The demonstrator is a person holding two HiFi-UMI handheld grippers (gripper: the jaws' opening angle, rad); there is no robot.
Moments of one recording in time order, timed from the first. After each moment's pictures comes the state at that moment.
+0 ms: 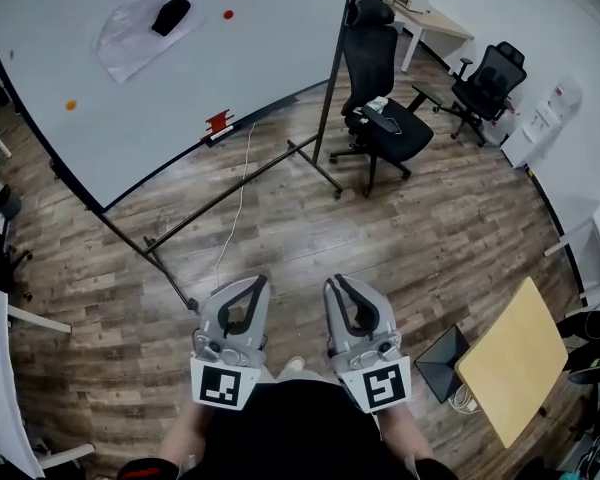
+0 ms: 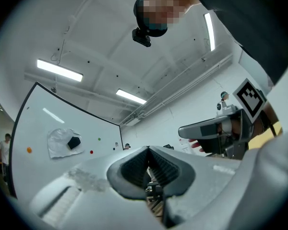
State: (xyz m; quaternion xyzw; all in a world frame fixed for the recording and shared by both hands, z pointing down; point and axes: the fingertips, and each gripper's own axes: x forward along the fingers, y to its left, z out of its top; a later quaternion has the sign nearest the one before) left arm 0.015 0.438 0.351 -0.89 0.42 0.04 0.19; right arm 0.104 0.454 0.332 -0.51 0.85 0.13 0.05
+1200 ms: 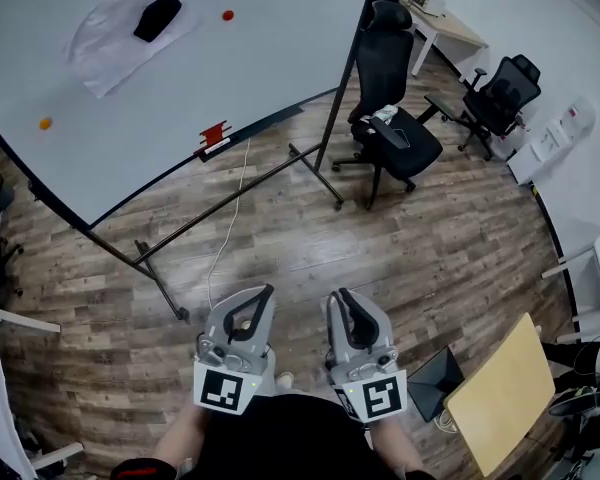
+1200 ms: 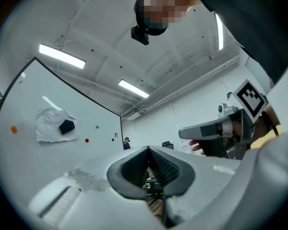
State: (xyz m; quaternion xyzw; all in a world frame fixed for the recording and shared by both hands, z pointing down) left arm 0.043 0.315 0.378 -0.90 0.41 0.03 0.15; right arm 0.135 0.330 0.359 -0.53 0.84 0.07 0.06
